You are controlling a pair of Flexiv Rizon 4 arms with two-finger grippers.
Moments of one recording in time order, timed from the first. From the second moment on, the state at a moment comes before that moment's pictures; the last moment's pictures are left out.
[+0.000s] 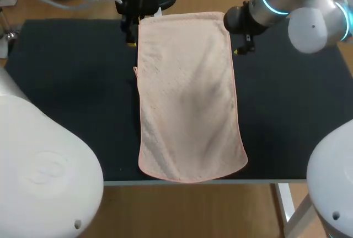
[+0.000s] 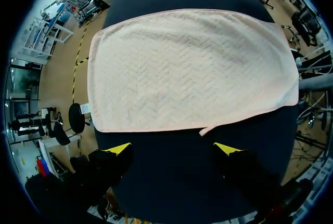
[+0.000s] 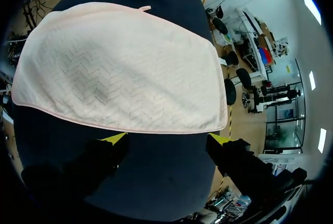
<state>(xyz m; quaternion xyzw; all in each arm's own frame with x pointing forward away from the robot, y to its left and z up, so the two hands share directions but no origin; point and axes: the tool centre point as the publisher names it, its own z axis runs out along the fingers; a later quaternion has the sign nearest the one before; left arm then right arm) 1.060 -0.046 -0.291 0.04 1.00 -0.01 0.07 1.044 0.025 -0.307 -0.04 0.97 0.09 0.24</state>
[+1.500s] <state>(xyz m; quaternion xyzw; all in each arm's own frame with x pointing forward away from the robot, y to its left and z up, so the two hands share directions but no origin) 0.997 -0.094 -0.364 -0.01 1.00 -0.04 0.05 1.032 0.050 -0.383 0.00 0.99 0.02 0.10</state>
